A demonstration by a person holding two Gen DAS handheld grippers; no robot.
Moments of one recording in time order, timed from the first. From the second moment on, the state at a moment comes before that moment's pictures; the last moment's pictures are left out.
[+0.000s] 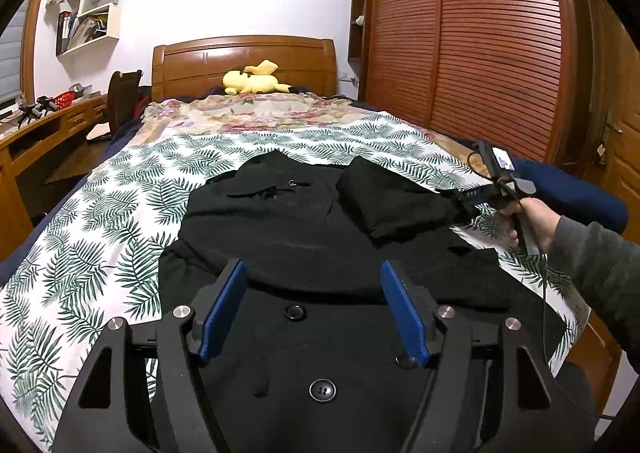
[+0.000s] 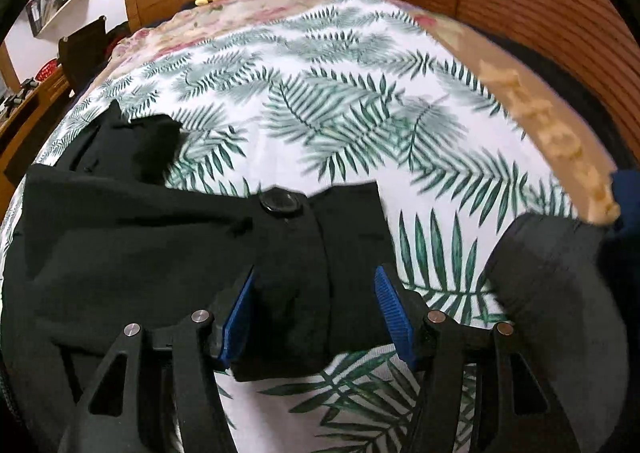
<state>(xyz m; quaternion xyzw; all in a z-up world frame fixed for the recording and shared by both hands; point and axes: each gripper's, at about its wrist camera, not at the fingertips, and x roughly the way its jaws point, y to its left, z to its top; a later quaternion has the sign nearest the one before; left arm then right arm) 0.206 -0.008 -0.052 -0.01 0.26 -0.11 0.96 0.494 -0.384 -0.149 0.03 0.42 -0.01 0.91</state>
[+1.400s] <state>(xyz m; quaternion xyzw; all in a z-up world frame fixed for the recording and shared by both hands) 0.187 0.041 -0.048 -0.03 0.25 -0.07 0.97 0.314 -0.183 -0.017 -0.11 0.26 0.28 0.92</state>
